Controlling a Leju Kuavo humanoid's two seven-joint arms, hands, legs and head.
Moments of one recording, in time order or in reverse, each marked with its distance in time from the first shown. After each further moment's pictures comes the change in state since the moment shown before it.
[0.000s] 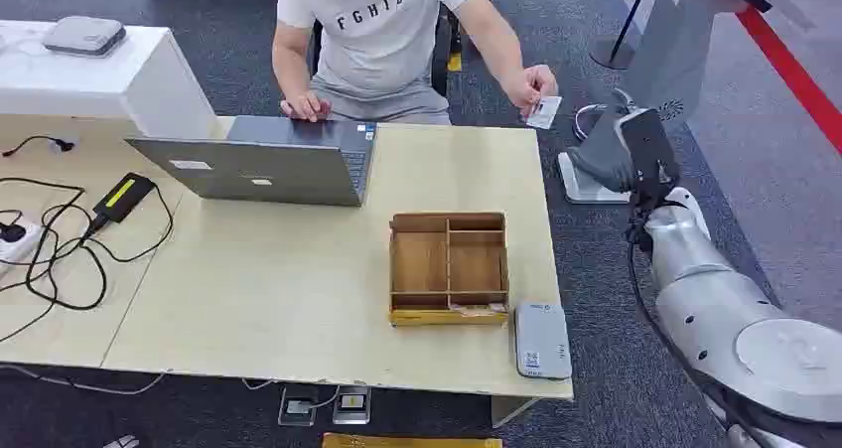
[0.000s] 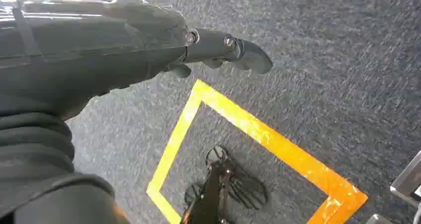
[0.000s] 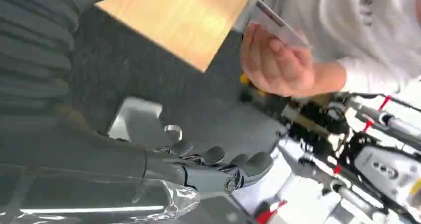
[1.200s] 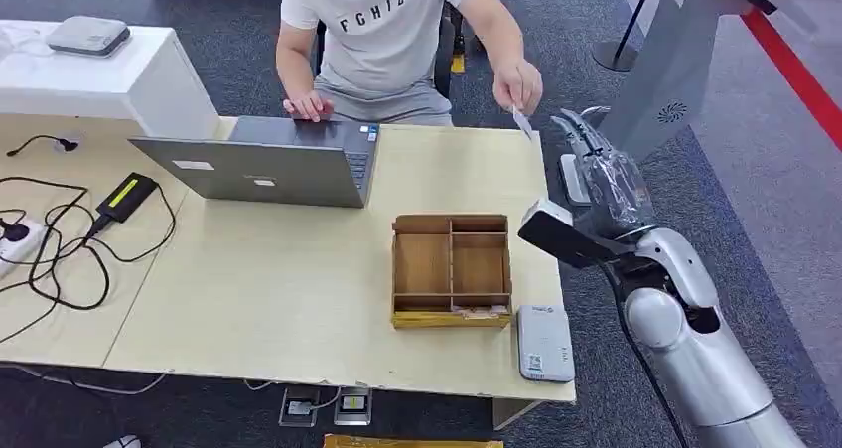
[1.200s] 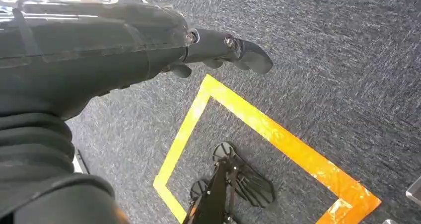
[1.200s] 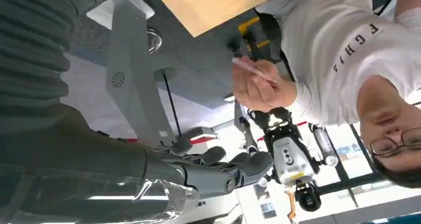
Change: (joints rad) left arm -0.001 -0.018 -0.008 0.001 0.024 0.029 0.023; right arm 0.574 -0.297 1.587 -1.364 -0.873 0.040 0.662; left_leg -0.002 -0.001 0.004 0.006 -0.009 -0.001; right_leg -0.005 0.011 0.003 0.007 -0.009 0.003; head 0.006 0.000
